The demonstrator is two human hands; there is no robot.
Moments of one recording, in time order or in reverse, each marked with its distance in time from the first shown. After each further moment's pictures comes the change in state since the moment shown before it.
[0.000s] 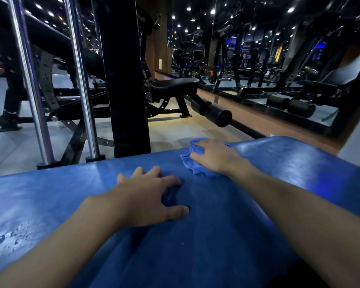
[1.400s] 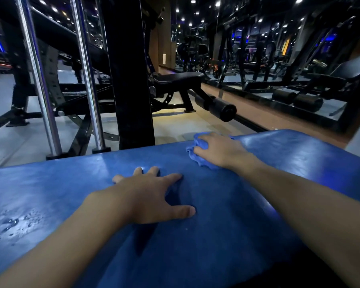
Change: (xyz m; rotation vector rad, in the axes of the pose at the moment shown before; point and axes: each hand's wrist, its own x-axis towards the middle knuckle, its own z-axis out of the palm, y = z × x) left_hand -0.020 0.008 0.000 0.021 -0.161 -0.098; right_hand -0.012 0.003 0.004 -0.286 0.086 -0.209
